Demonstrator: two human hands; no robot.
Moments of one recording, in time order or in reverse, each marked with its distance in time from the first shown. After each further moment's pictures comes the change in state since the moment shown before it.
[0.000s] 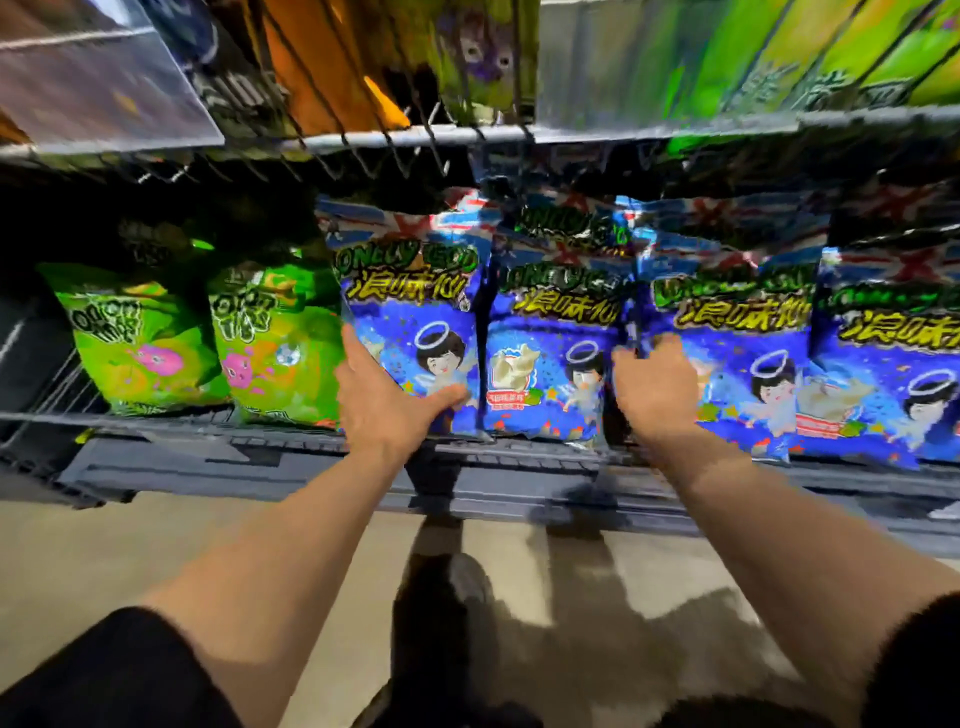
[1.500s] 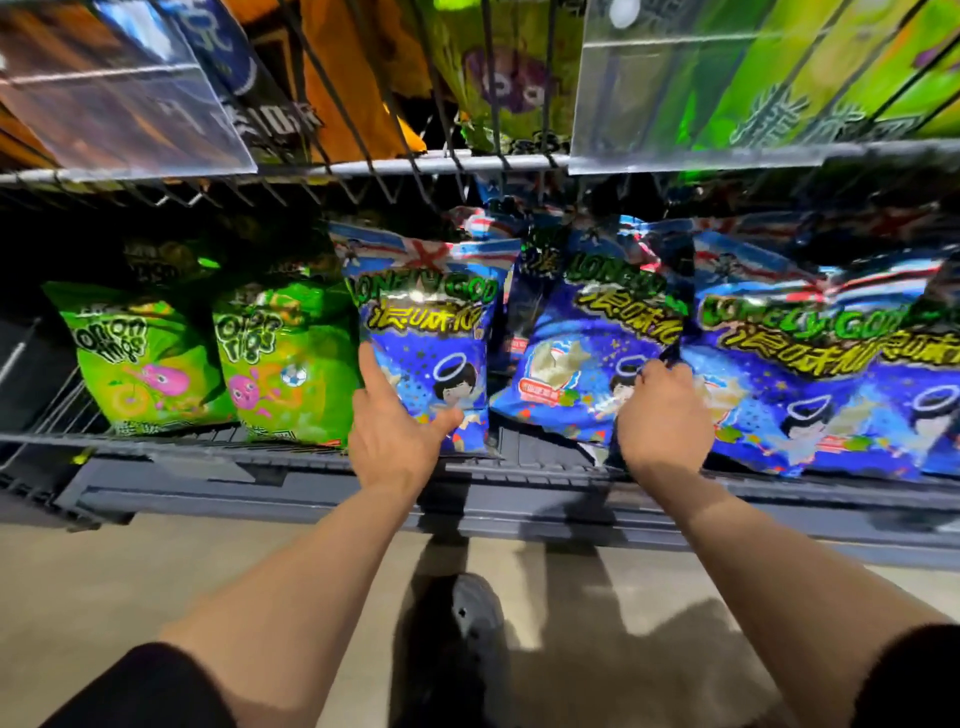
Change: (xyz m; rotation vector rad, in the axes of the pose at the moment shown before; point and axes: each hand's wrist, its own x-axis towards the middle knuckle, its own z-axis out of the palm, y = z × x) left_hand -0.008 -0.001 -0.003 0.129 -0.011 0.021; right_hand -0.024 0.005 0.001 -0.455 0.102 -0.183
